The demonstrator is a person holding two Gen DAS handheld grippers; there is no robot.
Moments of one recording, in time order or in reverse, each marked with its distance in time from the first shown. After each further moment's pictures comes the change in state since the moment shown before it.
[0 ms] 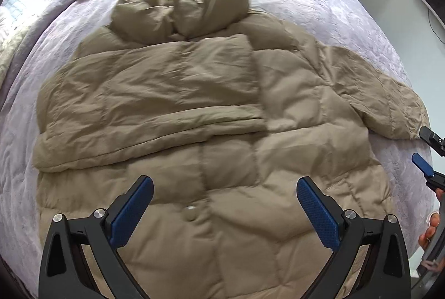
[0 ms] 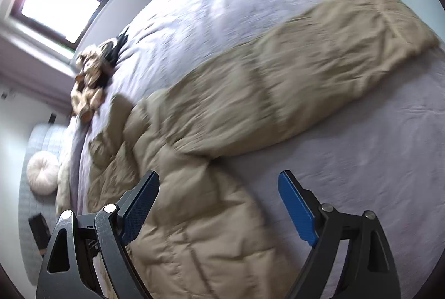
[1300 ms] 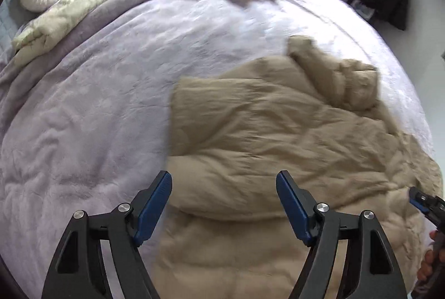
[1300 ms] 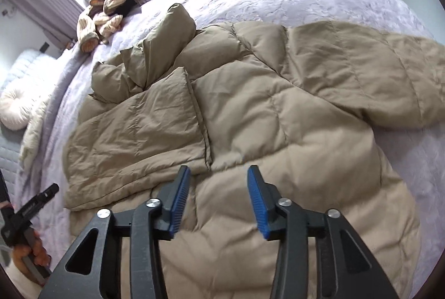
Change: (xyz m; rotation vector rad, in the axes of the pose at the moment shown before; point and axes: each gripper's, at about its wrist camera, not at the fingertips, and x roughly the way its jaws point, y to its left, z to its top) left arm -0.028 0.261 -0.014 -0.238 -0.204 0.041; right arm 0.102 0.172 -0.078 -0.318 0.123 -0.103
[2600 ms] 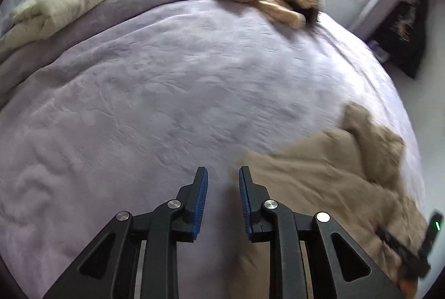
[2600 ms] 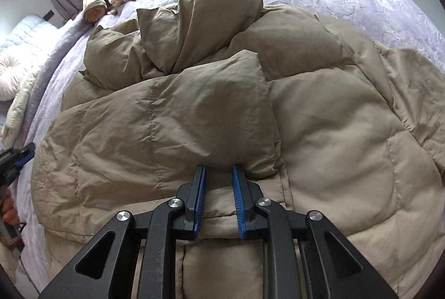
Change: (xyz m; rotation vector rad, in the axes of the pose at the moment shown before) left arm 0.051 0.101 0.076 -0.171 -0.048 -0.081; right arm 0.100 0.071 0.021 -0.149 0.032 -0.043
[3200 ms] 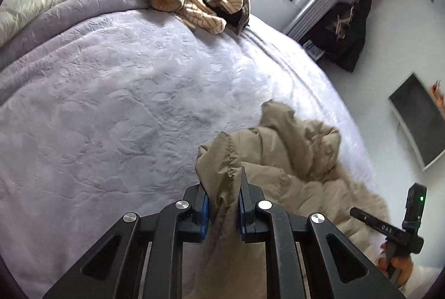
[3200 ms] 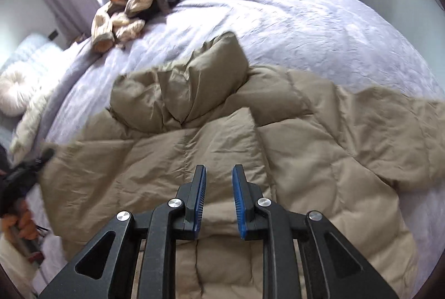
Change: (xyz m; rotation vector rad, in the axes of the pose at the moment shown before) left arm 0.002 -0.036 0.005 0.104 -0.043 -0.299; right arm -0.069 0.009 0.015 -0.002 -0.126 -0.024
